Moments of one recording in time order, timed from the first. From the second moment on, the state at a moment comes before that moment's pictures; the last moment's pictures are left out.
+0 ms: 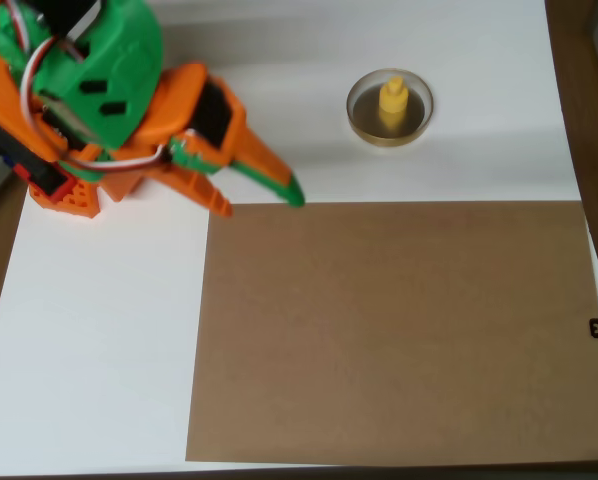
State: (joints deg) arm -12.7 132.1 110.6 84.3 -23.3
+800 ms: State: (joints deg) arm 10.9 151.9 133.8 63.6 -9.6
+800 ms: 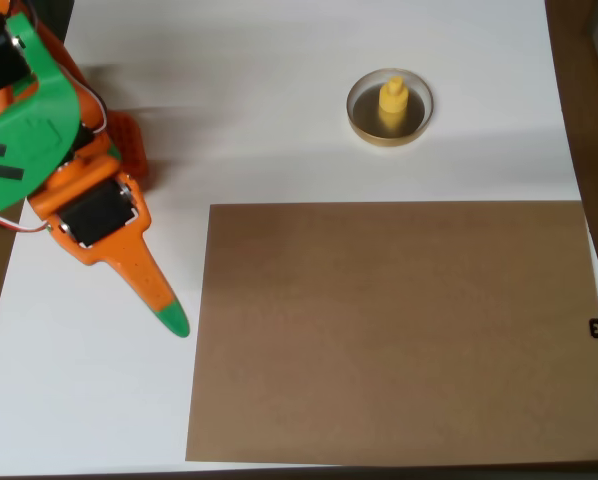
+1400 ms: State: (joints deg) arm 15.5 169.4 153.5 59.0 -7.2
